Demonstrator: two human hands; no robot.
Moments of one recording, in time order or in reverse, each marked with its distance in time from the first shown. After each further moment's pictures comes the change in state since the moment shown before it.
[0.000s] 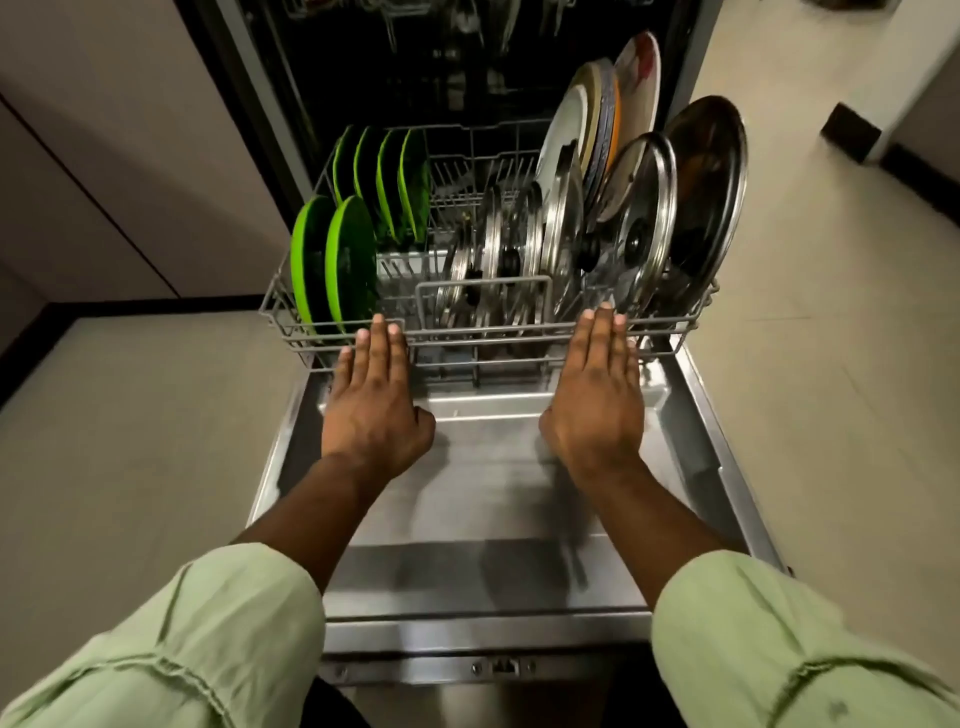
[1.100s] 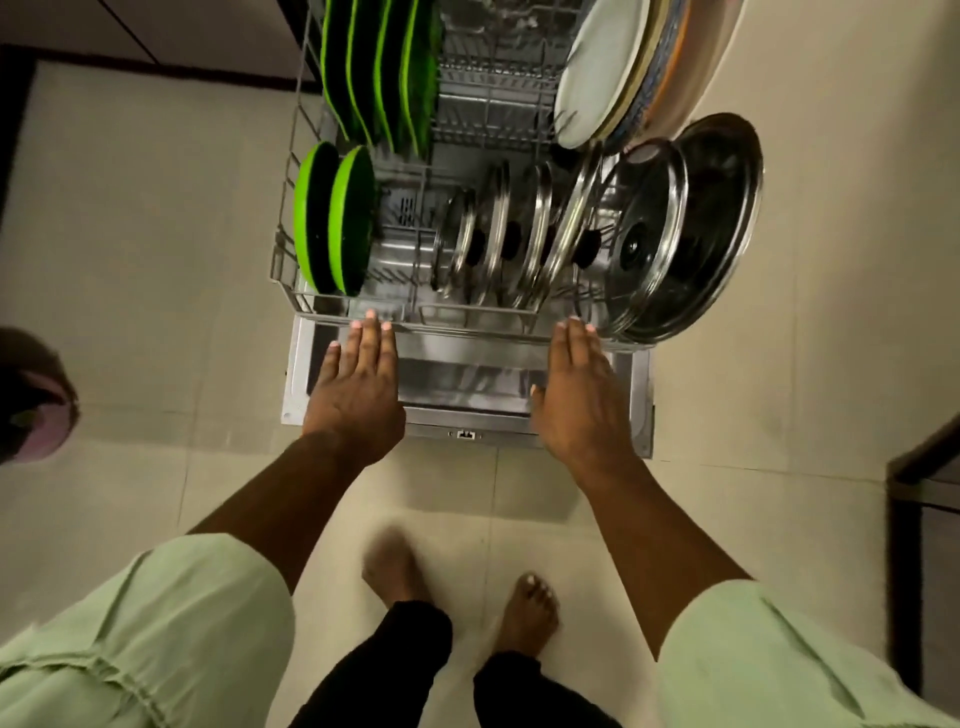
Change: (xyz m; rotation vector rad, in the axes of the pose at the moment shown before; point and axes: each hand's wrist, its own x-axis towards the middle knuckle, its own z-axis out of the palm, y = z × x) left_hand -0.129 0.010 -0.135 0.001 -0.643 0.007; right_hand -0.100 0.023 -0.164 0.109 -0.544 -0.135
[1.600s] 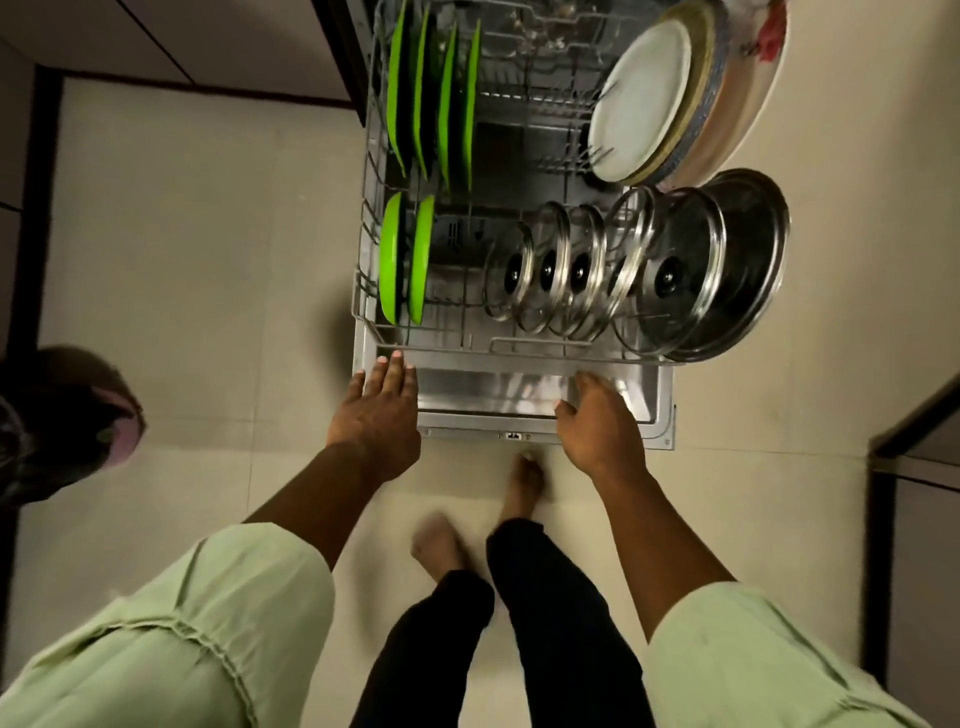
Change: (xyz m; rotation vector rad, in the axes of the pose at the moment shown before) left_hand -0.022 -0.087 -0.061 0.007 -0.257 0.124; right_hand -0.010 -0.086 -0.050 0.291 -0.163 0.331
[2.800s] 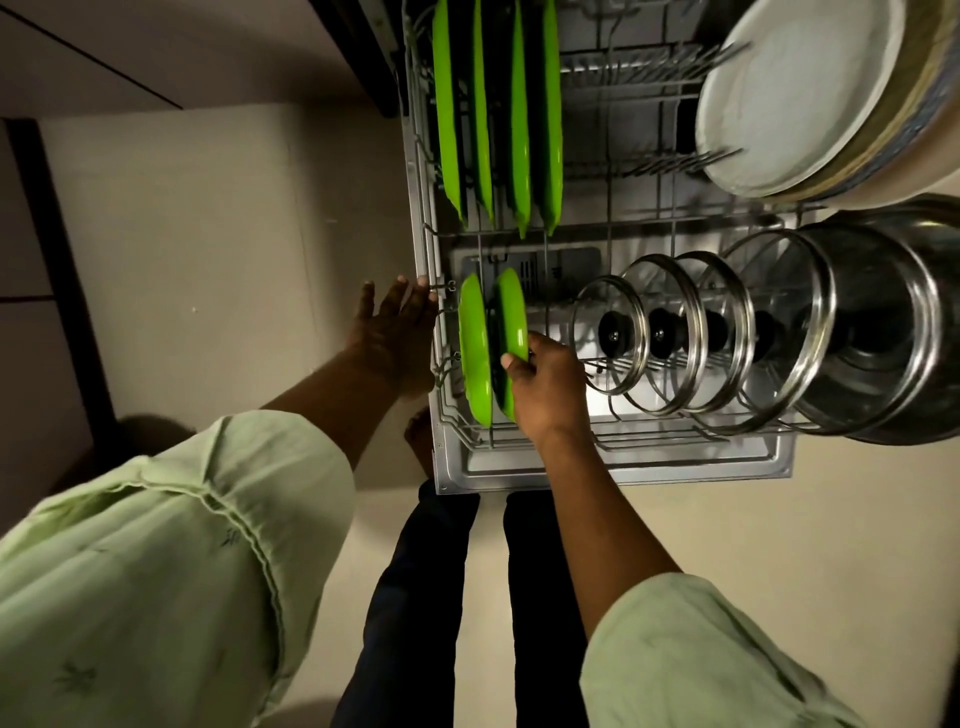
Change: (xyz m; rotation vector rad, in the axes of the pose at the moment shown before) left_hand 0.191 -0.139 -0.144 0.350 -0.263 0.110; right_hand 0.143 -0.209 0.030 0.615 -0.090 0.121
